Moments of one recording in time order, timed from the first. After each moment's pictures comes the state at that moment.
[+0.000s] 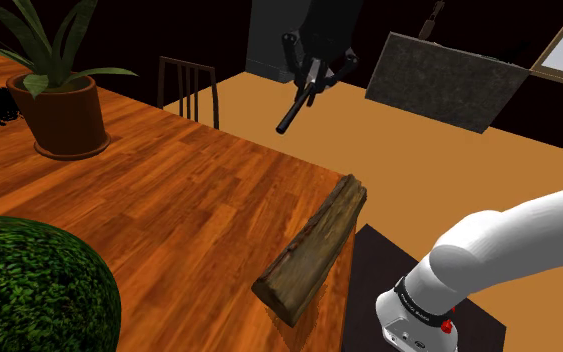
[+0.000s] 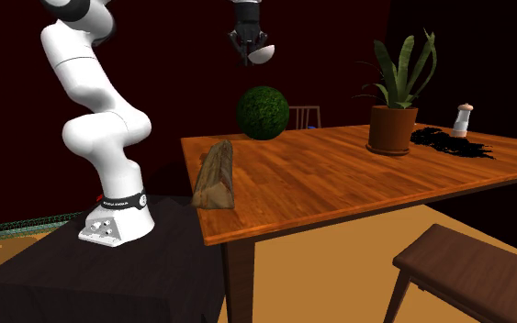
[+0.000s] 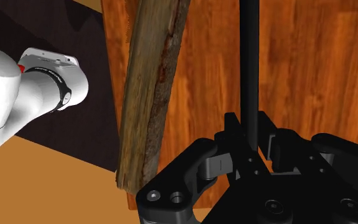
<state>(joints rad) -0.18 -0.44 0.45 -1.79 0.31 1.42 1.38</state>
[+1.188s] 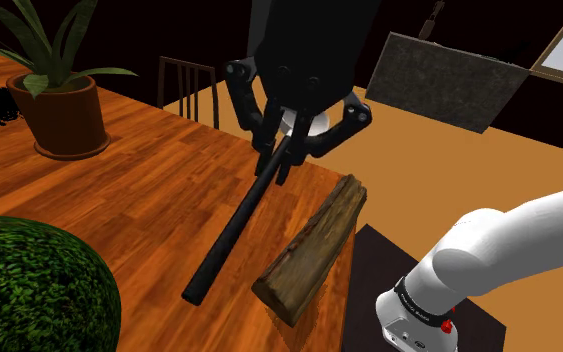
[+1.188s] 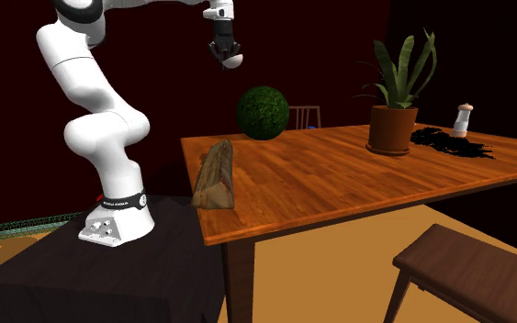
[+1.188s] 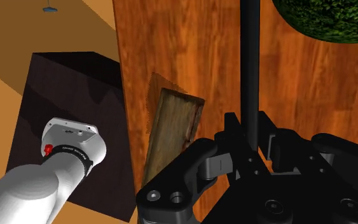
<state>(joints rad) -0.10 -0.45 0.79 -1.70 0.42 1.45 1.81</state>
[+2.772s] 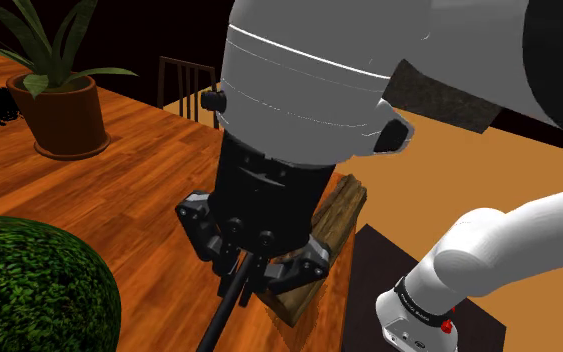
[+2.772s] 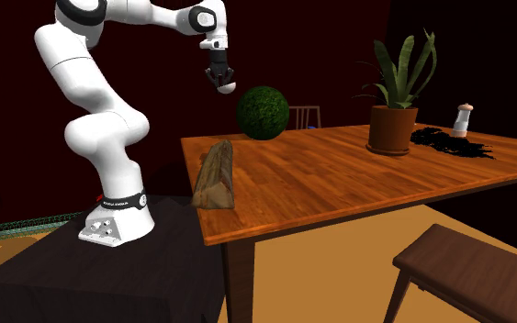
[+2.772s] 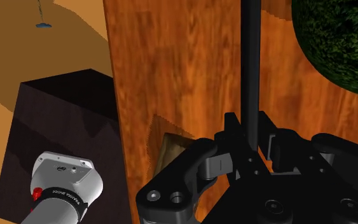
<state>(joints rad) -0.07 -0.46 0.97 -1.89 0.47 1.70 1.91</state>
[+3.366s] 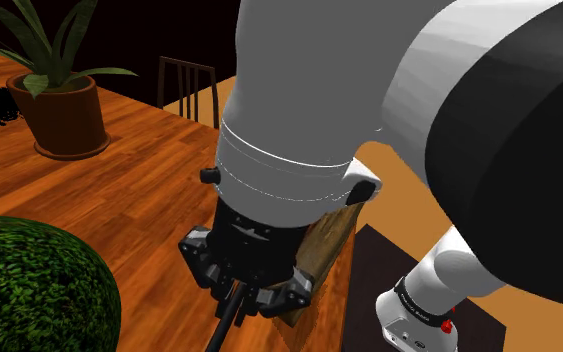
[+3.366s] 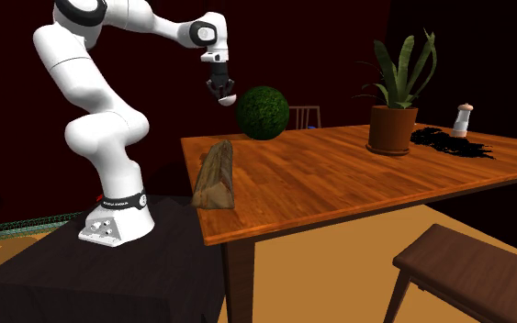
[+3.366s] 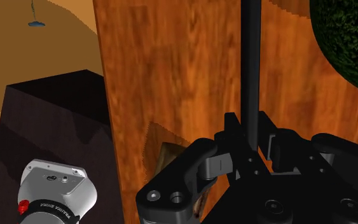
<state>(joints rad) -0.06 -0.48 1.00 -2.01 0.49 1.81 1.89</state>
